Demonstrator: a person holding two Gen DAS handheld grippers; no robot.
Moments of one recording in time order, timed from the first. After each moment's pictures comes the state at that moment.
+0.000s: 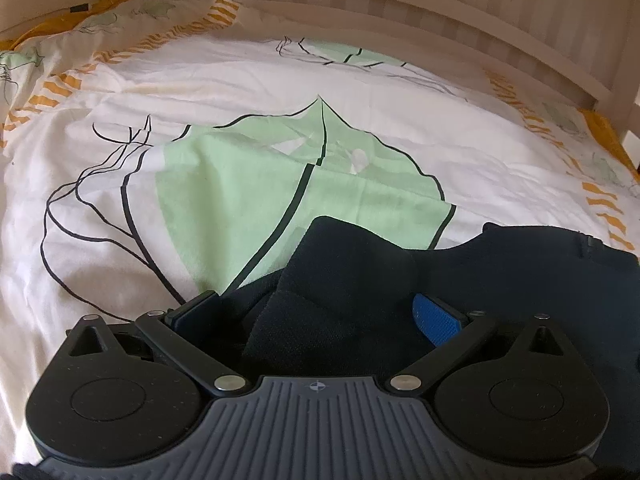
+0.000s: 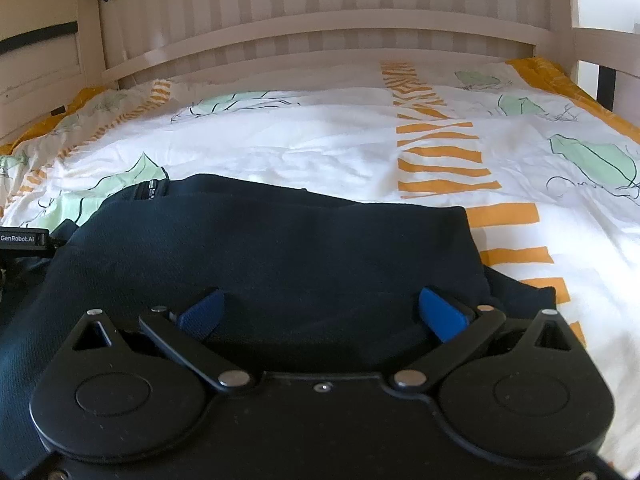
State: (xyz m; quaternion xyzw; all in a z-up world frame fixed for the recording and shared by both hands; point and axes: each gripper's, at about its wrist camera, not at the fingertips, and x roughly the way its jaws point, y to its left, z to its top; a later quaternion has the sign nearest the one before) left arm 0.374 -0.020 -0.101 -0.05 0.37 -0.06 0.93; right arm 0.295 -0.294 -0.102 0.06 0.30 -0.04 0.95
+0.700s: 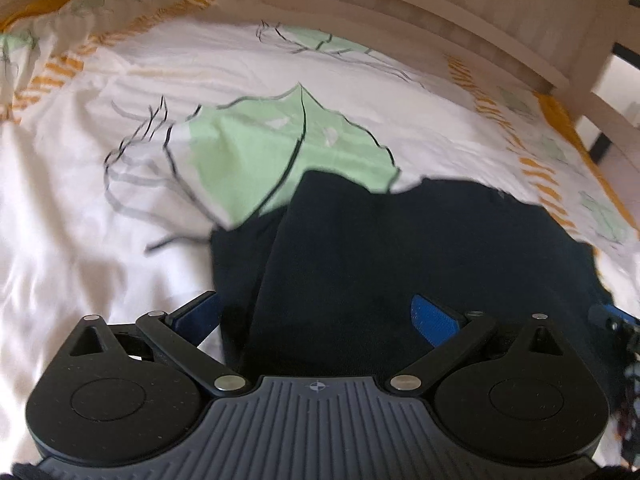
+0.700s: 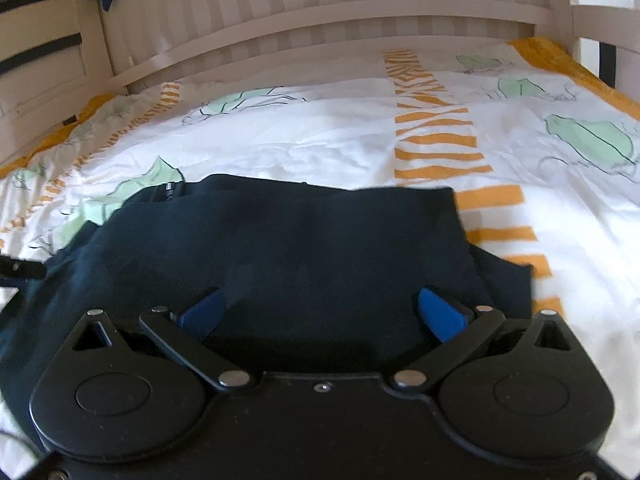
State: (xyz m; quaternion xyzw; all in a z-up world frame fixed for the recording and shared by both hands) left arm 0.297 0.023 -0.059 -0.07 0.42 -0.13 0.90; right arm 0.255 -0.317 -0.083 0.11 0.32 -0.01 0.94
